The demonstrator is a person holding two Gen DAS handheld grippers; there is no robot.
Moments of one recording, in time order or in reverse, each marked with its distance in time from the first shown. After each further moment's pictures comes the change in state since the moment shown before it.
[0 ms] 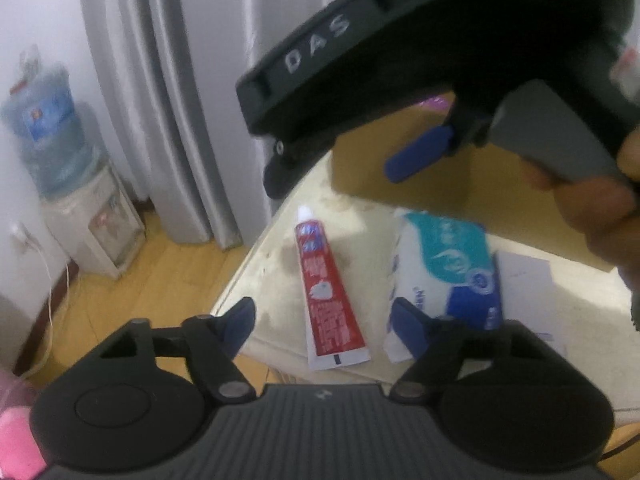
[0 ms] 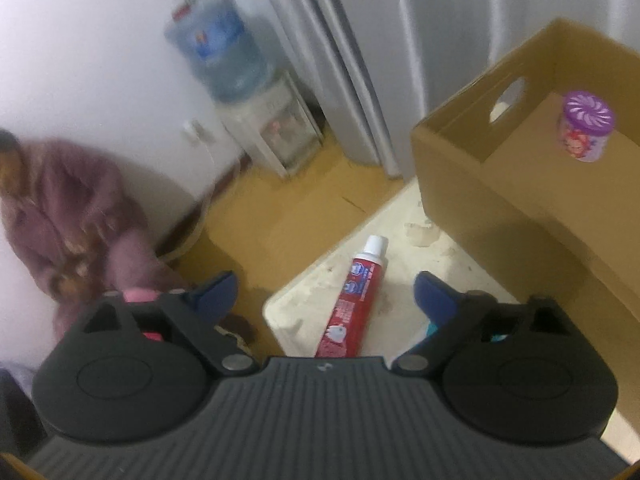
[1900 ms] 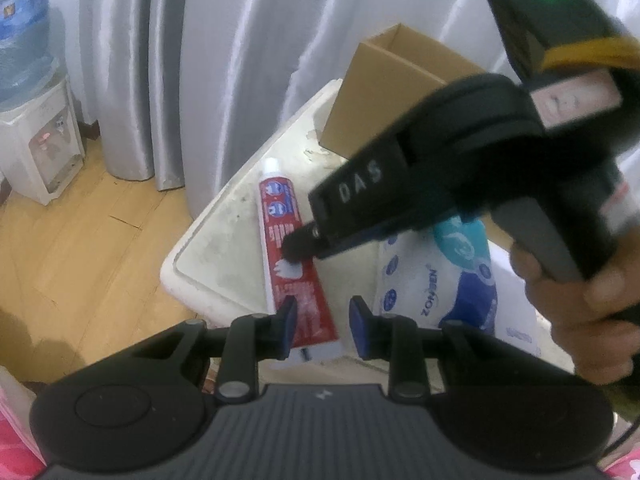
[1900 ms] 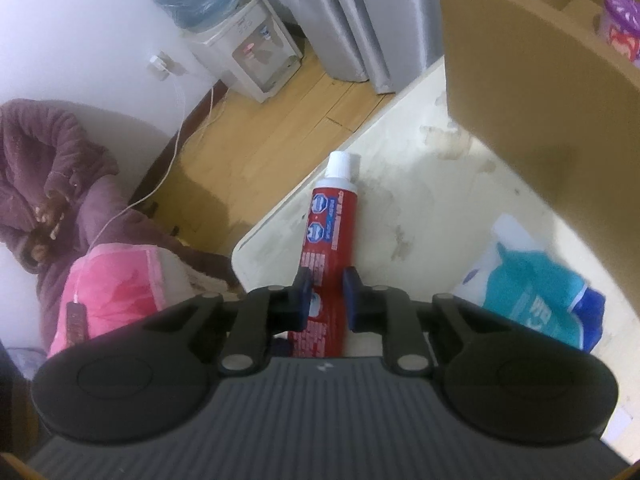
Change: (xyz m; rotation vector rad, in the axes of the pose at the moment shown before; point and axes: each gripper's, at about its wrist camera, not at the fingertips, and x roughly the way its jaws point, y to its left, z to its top) left arm 0.029 0.045 -0.021 -0.171 0.092 -0.244; right arm 0.071 -0.006 -0.028 0.078 0.199 0.002
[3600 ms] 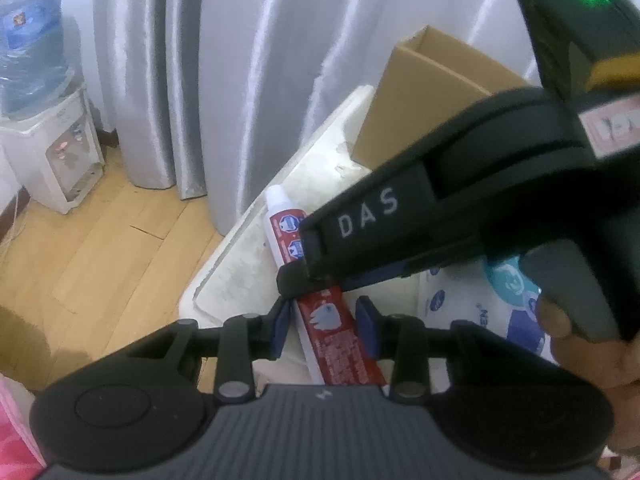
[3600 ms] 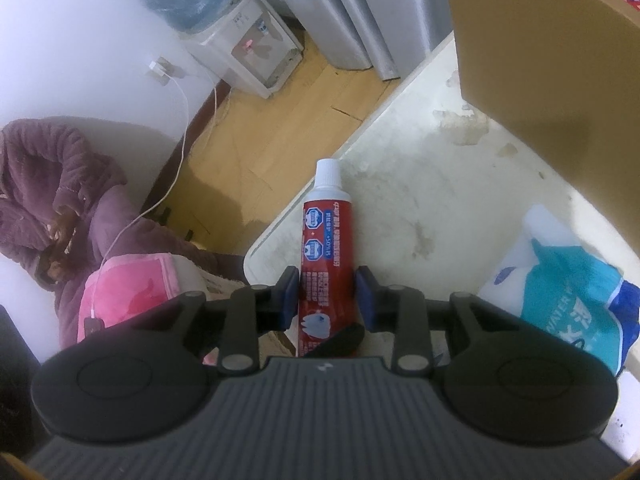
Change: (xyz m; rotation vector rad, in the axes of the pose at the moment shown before) left arm 0.022 0.010 0.012 0.005 -0.008 0.075; right arm 0.021 -0.004 0.008 0.074 0.008 0.052
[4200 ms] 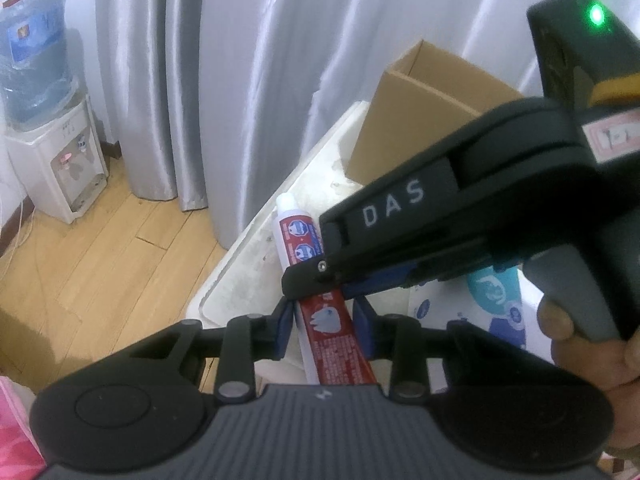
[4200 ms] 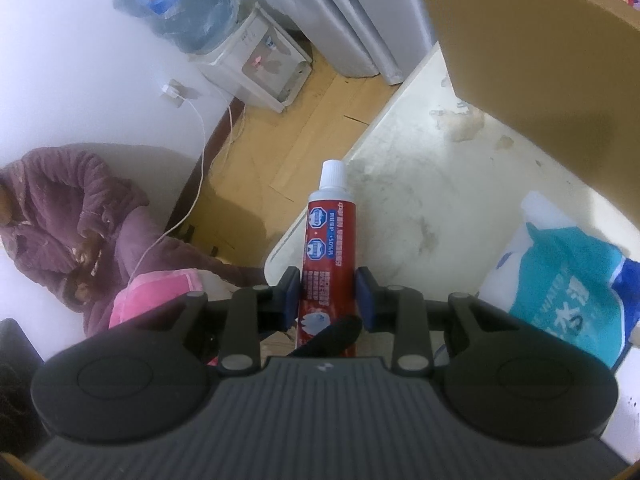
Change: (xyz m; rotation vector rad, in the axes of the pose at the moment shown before) left arm -0.016 -0.003 0.006 0.027 -0.028 -0.015; right arm -0.015 -0.007 -0.002 0.070 -0.026 0.071
